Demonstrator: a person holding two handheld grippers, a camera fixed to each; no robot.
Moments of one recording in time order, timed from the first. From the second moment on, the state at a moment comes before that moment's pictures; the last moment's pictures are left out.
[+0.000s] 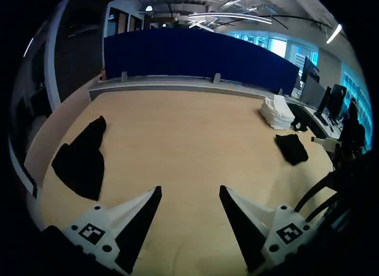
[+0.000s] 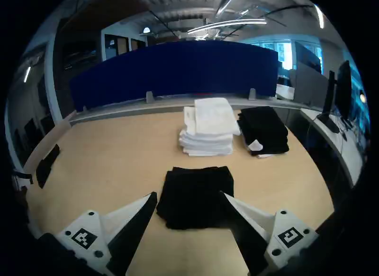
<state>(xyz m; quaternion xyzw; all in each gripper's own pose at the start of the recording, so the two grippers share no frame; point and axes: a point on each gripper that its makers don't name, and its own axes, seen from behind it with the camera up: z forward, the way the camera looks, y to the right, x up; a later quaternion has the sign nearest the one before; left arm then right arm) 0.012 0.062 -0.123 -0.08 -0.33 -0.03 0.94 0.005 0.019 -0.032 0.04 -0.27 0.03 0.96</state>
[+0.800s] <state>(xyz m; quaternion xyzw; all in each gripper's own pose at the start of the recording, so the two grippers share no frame) 0.042 0.038 -0.094 -0.06 -0.24 -0.04 0.97 0.125 -0.006 -0.054 0.02 -0.05 0.02 1.00</state>
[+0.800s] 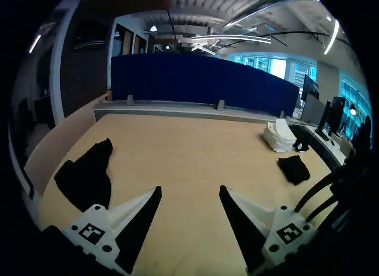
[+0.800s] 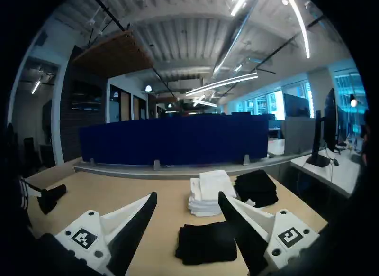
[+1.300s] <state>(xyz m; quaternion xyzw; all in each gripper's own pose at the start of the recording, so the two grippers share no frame) 0.086 0.018 -0.055 -0.04 -0.12 -0.05 0.99 0.115 -0.022 -0.053 0.03 -0.06 0.04 1.00</state>
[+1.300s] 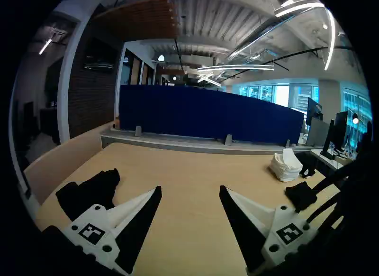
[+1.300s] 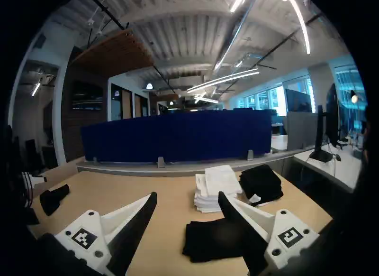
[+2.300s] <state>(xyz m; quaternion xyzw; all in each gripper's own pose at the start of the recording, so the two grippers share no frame) 0.047 0.017 -0.019 -0.02 0.00 0.01 1.00 0.088 -0.006 -0.050 -0.02 -0.10 0.02 0.99</state>
